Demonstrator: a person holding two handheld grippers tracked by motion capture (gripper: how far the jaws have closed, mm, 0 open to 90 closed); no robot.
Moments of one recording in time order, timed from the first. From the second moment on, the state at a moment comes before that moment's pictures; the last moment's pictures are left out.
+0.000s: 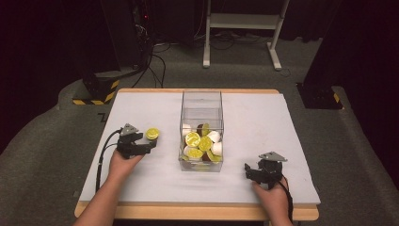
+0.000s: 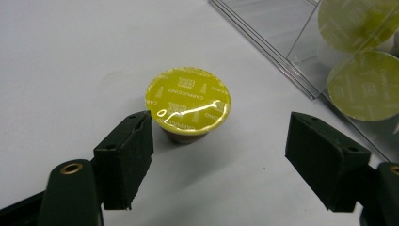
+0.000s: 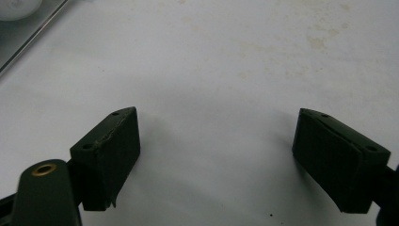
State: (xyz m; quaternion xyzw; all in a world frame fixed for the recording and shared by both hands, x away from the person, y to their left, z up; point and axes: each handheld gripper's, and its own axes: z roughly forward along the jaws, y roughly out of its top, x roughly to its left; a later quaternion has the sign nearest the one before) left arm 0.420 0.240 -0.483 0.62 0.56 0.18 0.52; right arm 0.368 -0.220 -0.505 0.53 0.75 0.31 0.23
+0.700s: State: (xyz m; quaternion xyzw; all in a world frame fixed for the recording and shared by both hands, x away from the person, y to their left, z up) left arm 0.361 0.253 -0.500 0.64 0.55 0.17 0.51; right arm 0.368 -0.220 -0.505 0.53 0.76 0.31 0.23
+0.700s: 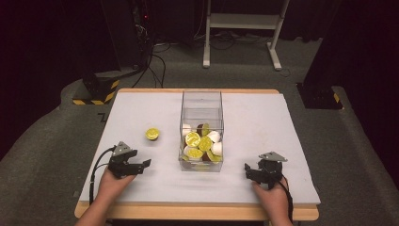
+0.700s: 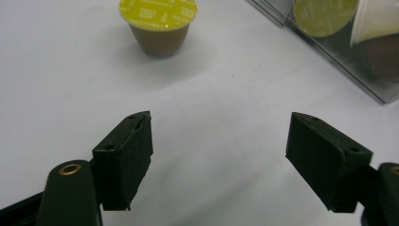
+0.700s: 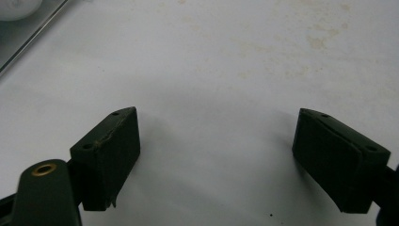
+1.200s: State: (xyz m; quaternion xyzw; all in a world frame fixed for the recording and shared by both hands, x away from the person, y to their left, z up) left arm 0.347 0.264 -0.517 0.65 0.56 0.21 0.46; right arm 0.367 -0.220 -0.505 0.53 0.75 0.31 0.23
